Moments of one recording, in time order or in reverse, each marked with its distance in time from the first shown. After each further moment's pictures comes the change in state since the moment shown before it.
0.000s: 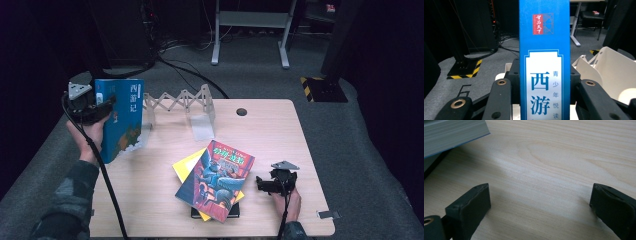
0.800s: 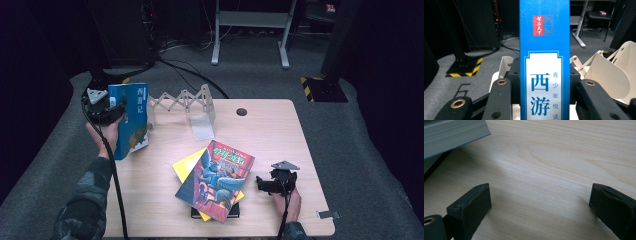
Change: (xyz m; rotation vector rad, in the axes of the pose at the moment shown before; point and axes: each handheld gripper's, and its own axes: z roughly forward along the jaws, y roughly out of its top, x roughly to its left) left arm 0.001 -0.037 0.052 -0.015 0.024 -0.011; right arm 0.000 0.000 0.000 -0.002 0.003 -0.001
